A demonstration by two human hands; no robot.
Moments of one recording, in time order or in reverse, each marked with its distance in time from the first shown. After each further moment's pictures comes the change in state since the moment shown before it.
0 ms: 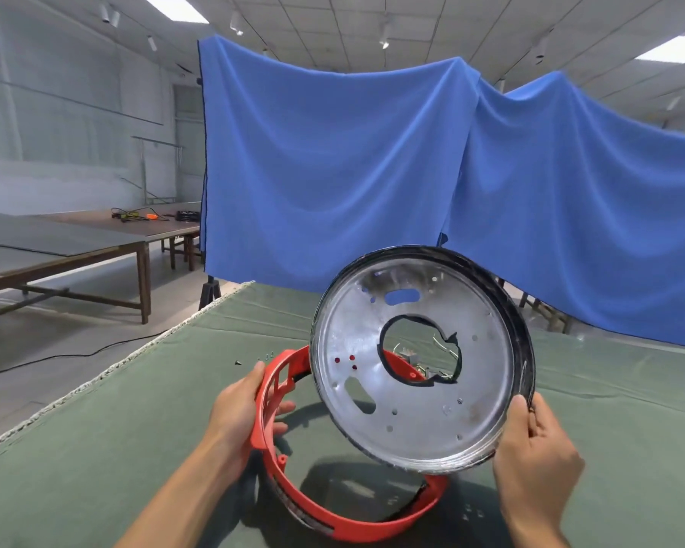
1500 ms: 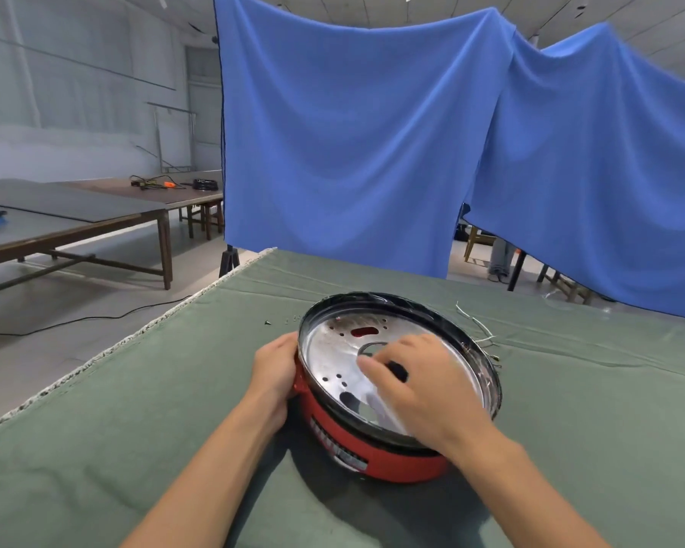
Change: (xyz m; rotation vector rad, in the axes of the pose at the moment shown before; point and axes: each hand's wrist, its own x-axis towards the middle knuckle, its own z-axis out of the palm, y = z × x) left_hand 0.007 -0.012 -0.001 0.018 0.014 0.017; right_hand -0.037 -0.101 0.034 -0.230 -0.953 -0.378
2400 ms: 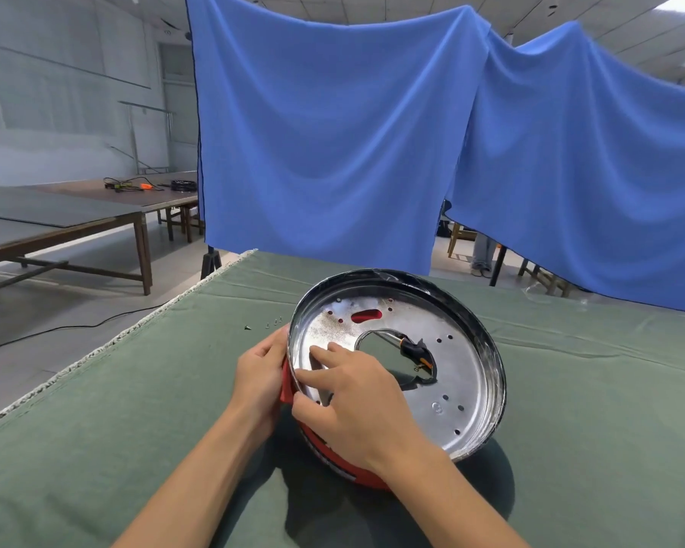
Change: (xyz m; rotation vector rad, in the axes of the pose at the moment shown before) left_hand -0.004 -0.003 0.006 -0.163 -0.094 0.100; right_hand 0.006 -0.035 0.030 -0.064 -0.025 -0.192
